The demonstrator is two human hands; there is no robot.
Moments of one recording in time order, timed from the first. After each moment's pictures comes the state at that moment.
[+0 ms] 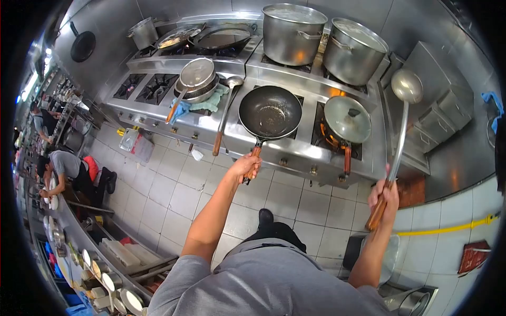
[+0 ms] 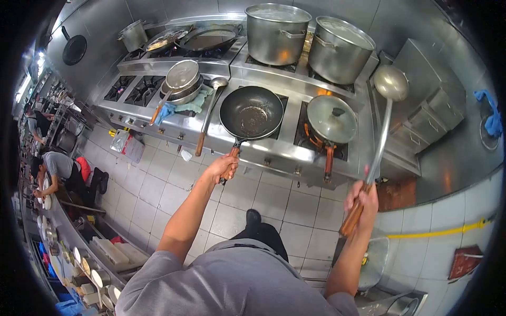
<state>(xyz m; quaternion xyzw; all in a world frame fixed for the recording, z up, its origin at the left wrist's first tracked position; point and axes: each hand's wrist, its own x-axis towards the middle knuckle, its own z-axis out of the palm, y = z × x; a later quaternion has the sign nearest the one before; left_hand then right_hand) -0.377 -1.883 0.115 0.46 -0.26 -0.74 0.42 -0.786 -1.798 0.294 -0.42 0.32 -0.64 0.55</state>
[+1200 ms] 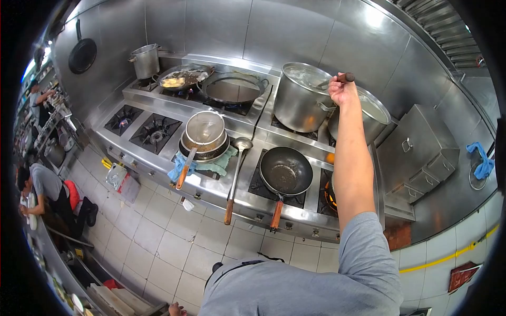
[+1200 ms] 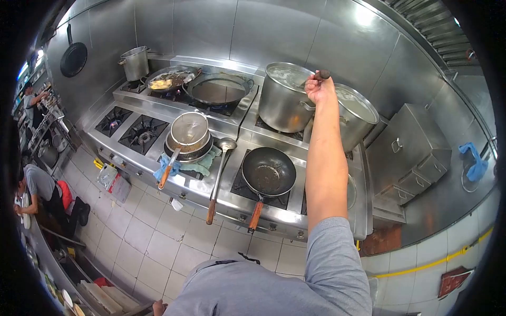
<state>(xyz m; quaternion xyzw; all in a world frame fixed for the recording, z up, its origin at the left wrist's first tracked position) -0.114 -1.397 -0.087 0.61 0.16 -0.50 0.60 -0.499 -2.313 0.490 -0.26 0.23 -0.54 0.77</state>
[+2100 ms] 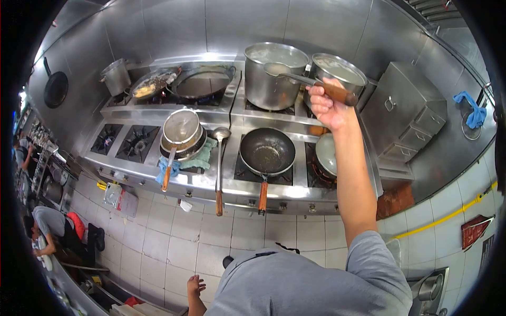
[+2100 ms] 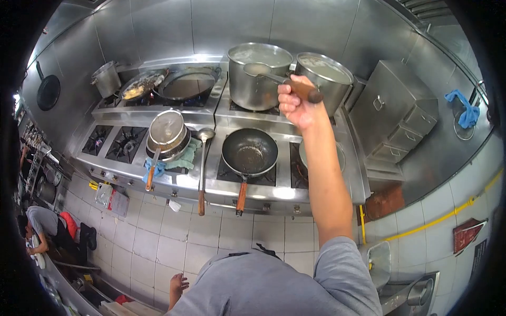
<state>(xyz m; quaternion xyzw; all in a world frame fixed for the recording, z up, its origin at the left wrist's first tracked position) -0.103 -1.584 -0.102 0.75 -0.01 -0.57 0.33 -0.550 -2.096 0.466 -0.31 0.13 -0.45 0.83</state>
